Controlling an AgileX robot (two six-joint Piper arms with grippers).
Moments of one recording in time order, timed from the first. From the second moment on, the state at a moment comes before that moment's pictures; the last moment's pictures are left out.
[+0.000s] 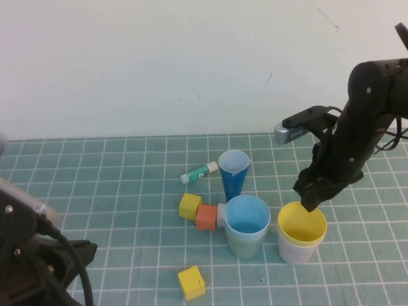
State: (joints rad) right arm 0.35 2.00 -1.50 0.16 1.05 -0.32; left arm -0.65 0.73 -0.59 0.07 0.57 -0.13
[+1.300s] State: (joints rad) right arm 0.48 1.90 -1.79 0.11 1.28 -0.42; left arm -0.65 0.73 -0.59 0.08 0.57 -0.14
